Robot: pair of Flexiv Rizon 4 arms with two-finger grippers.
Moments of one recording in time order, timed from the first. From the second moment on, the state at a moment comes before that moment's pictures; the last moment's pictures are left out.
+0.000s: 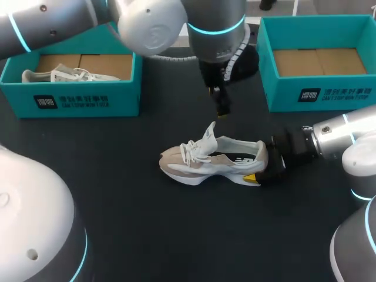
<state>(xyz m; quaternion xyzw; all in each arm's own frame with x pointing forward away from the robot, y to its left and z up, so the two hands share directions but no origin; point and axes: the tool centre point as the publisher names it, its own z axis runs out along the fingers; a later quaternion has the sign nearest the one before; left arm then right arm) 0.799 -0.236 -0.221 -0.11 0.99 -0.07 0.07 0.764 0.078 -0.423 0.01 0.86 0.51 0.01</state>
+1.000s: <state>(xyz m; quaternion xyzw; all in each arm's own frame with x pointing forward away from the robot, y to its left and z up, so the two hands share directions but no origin) 0.763 -0.265 -0.309 -0.07 0.99 -0.07 0.00 0.764 0.078 -0.423 0.01 0.86 0.51 0.01</state>
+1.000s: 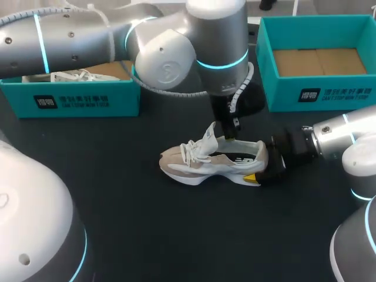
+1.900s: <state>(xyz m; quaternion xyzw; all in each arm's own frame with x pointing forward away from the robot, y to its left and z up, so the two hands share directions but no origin) 0.749 -0.273 -0.328 -0.04 1.00 -0.05 -0.02 0.764 0.078 -0.424 0.01 0.86 0.51 0.01</state>
